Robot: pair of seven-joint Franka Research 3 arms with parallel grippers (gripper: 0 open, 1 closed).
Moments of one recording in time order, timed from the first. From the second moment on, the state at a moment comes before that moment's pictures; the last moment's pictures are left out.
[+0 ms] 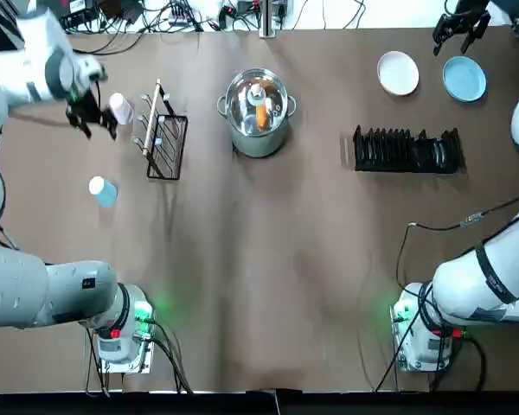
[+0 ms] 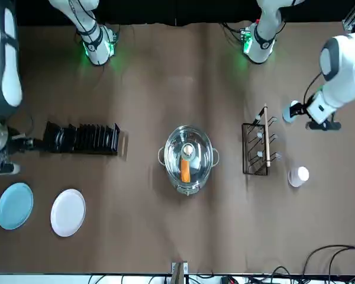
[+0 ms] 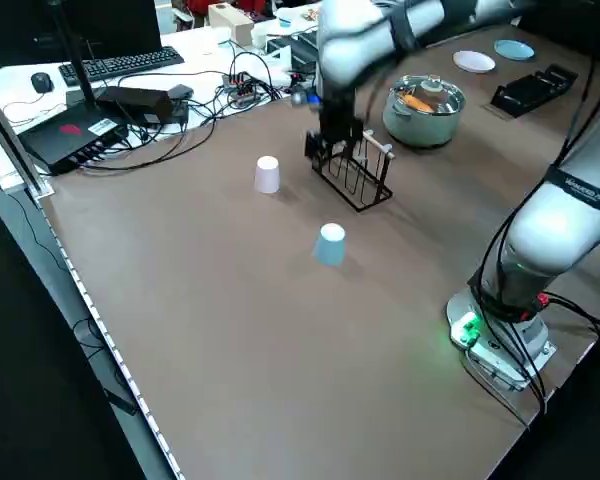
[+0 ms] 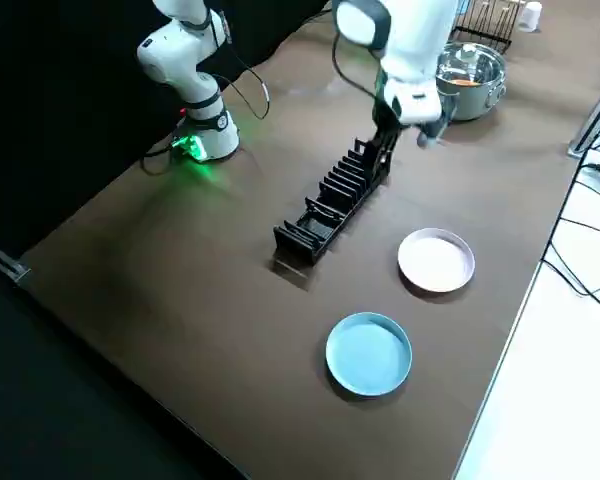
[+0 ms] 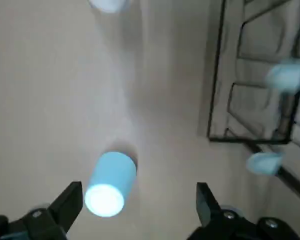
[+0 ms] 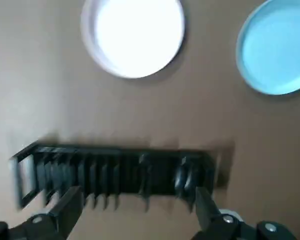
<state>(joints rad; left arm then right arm) 0.11 -0.09 0.04 -2.40 0.05 2.18 0.16 -0.06 0.31 -0.08 -1.59 -0.04 1.78 -0.14</state>
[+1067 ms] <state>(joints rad) 0.35 -0.01 0.03 -2.79 0.05 2.81 0.43 -0.43 0.77 -0.08 -1.59 -0.17 2.65 -0.09</state>
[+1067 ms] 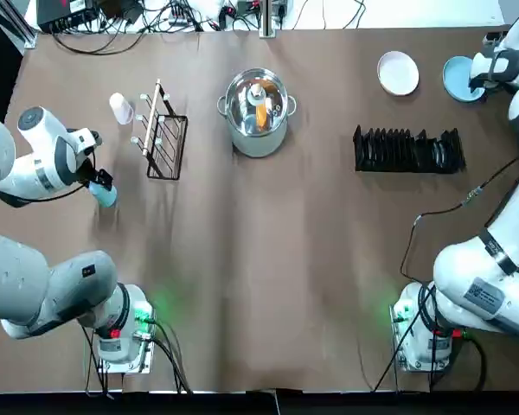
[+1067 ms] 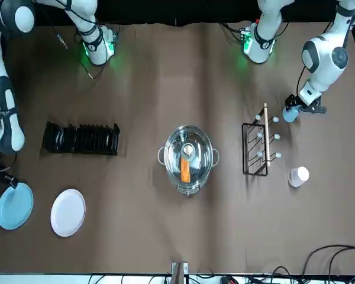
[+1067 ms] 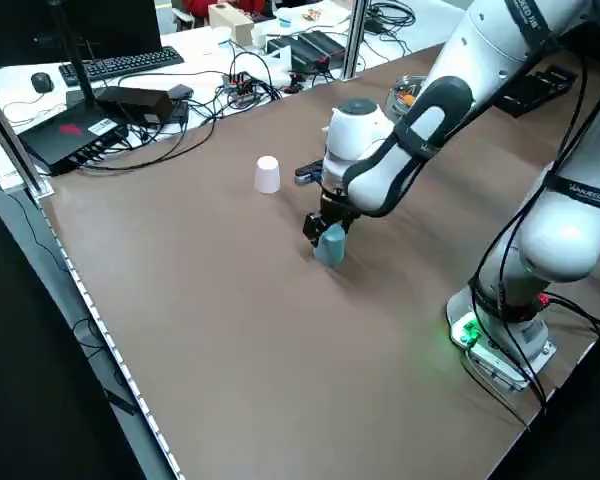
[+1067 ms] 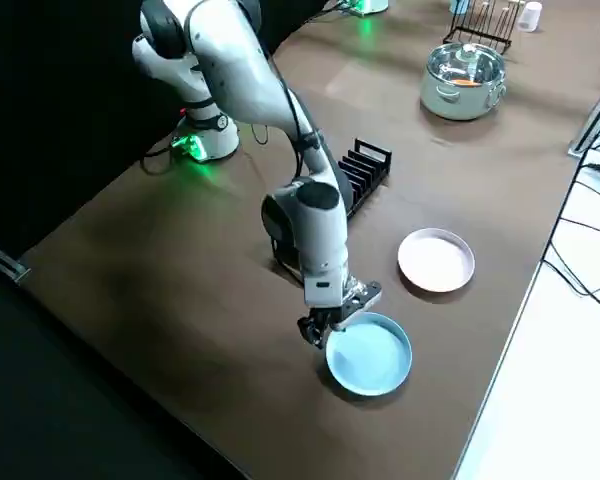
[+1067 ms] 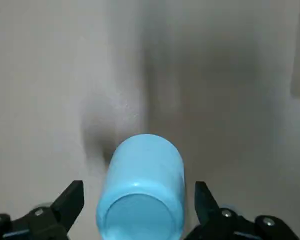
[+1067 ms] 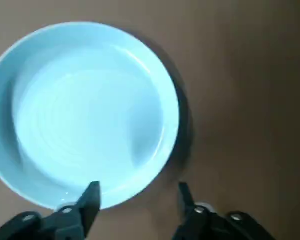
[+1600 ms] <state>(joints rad) 0.35 -0.01 0.03 -2.79 0.05 2.82 0.43 -0.46 0.80 -0.07 -1.57 -0.10 2.66 -0.08</state>
